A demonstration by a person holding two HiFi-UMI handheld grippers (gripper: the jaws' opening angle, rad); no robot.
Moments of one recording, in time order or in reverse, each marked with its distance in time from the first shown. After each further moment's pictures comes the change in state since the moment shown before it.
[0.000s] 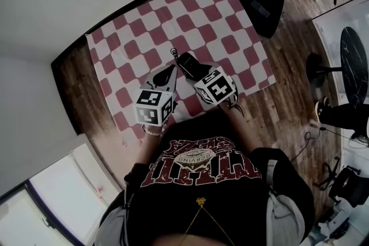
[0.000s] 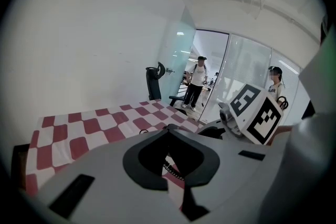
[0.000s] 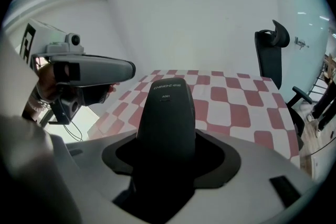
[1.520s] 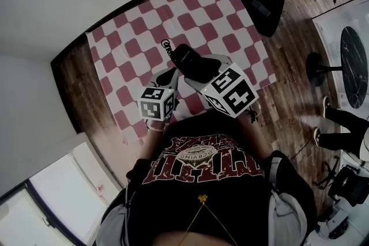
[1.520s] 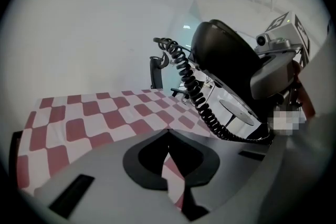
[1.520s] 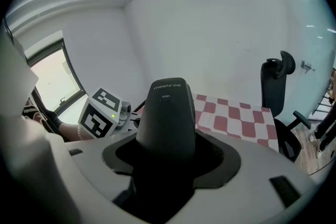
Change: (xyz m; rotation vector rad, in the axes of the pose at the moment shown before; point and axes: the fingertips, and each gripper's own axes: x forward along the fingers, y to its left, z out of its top) left arm 0.015 0.010 -0.040 -0.080 0.077 -0.005; right arm -0.097 0.040 0.080 -0.112 -0.090 0.049
